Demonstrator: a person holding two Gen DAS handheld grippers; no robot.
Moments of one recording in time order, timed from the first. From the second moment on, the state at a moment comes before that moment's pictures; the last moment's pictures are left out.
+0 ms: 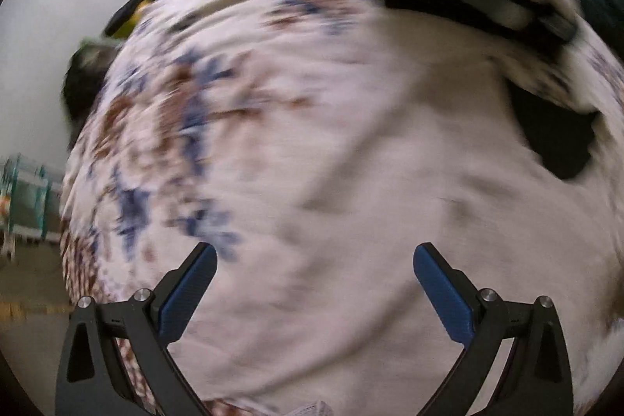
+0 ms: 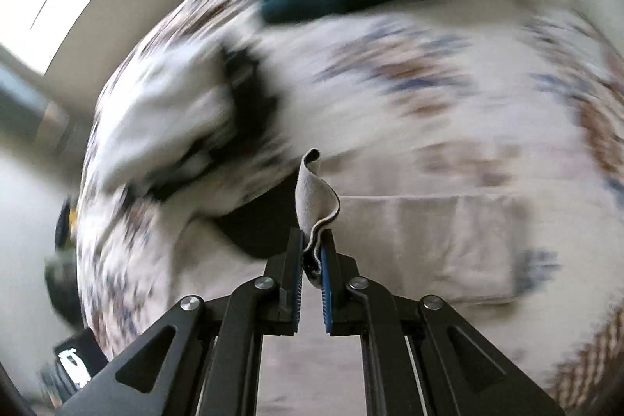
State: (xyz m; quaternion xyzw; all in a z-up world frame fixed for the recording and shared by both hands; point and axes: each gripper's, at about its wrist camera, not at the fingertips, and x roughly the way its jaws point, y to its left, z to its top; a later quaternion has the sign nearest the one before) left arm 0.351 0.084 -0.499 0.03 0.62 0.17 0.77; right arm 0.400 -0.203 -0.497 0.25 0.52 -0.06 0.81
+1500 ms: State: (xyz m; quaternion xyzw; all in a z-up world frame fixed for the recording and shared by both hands) left arm 0.043 0.292 -0.603 -0.64 0.42 0.35 0.53; right arm 0.334 -0.112 -0.574 0.02 0.69 -0.01 0.72
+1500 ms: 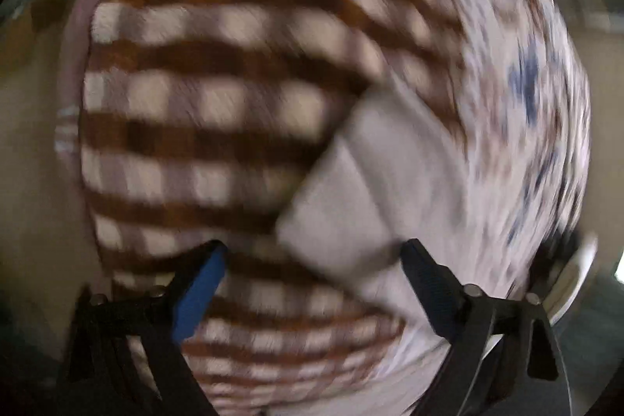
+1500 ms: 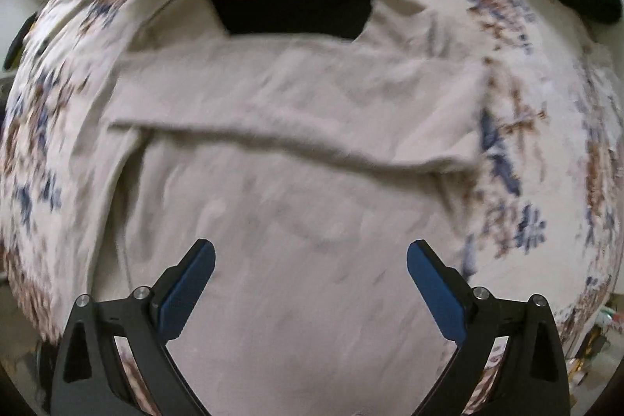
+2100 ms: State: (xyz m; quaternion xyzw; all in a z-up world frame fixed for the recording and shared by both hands) left arm 0.147 0.279 -0.454 -0.38 0.38 0.35 0.77; right arm 0.329 -0.115 -0.589 -0.05 0.69 -0.03 0.72
